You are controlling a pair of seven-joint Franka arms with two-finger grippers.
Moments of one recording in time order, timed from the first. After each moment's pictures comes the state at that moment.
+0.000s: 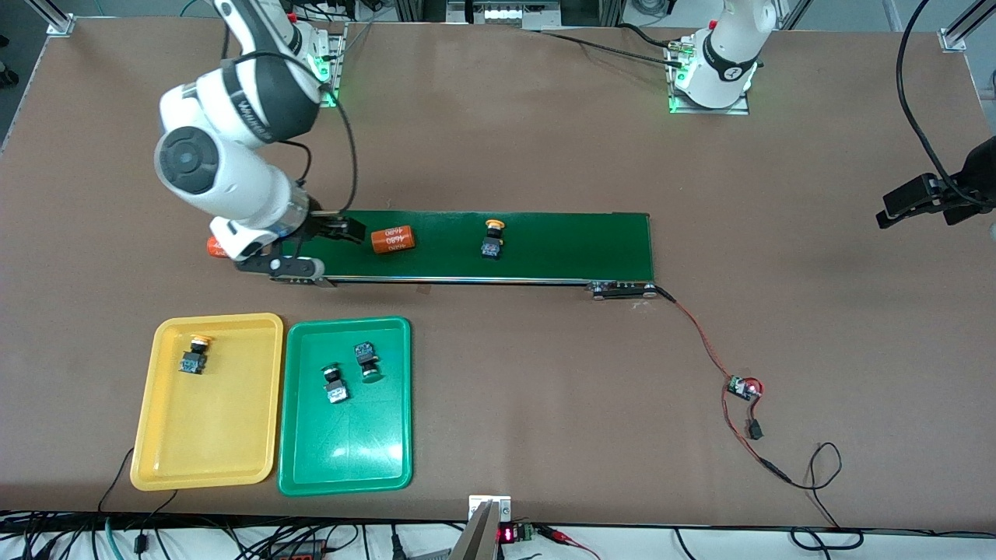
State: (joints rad) left arm 0.17 0.07 -0.09 -1.53 -0.03 1.61 -0.01; right arm 0.03 0.24 0.41 -1.87 0.06 2.02 0.54
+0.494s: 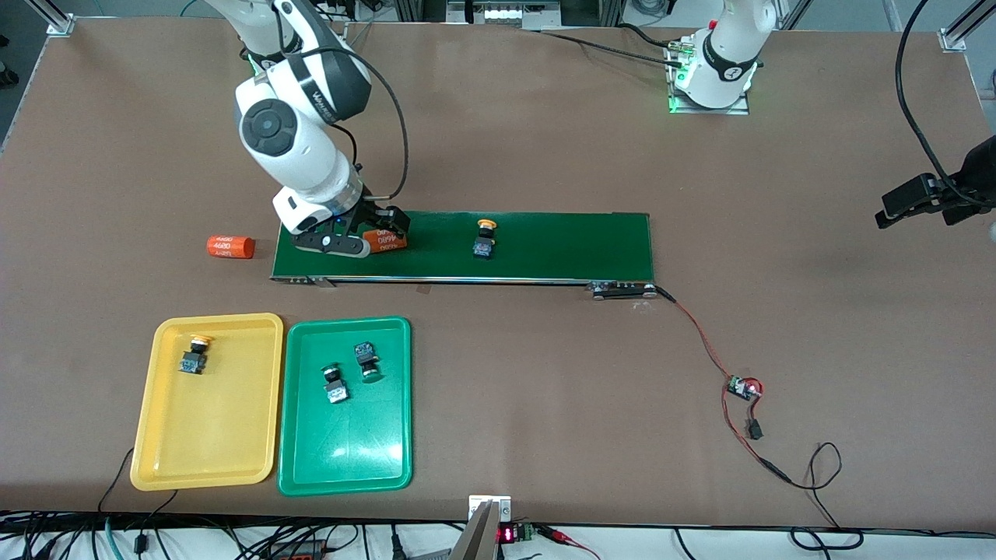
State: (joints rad) left arm 0.16 0.07 -0.10 -1.53 -0.03 1.61 -0.01; right arm 0.03 0.20 0.51 -2.08 -0.02 2.30 0.73
